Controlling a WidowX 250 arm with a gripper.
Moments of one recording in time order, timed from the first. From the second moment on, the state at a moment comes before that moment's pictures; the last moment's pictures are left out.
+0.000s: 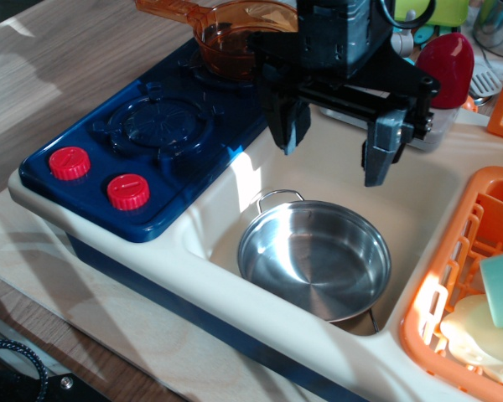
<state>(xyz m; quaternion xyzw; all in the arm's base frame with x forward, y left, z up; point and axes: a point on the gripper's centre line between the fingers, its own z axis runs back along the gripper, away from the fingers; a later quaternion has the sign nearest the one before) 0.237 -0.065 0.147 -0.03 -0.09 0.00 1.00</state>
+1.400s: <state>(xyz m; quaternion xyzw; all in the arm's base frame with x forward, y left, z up) 0.265 -0.089 0.102 -0.05 -0.13 0.35 0.93</state>
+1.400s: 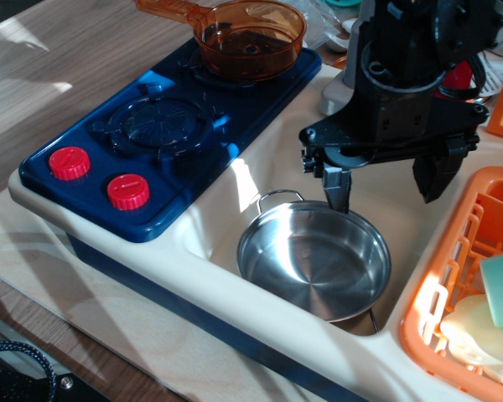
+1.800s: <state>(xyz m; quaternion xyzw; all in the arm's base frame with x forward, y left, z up) 0.256 -0.084 0.083 -0.06 -0.12 0.40 0.91</state>
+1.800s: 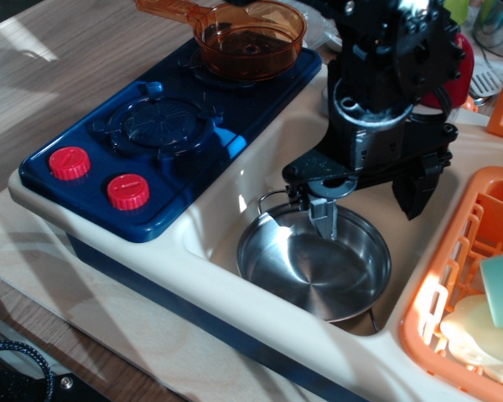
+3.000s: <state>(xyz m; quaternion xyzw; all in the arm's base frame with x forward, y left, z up) 0.261 -0.078 0.066 -0.06 -0.12 0.44 0.89</state>
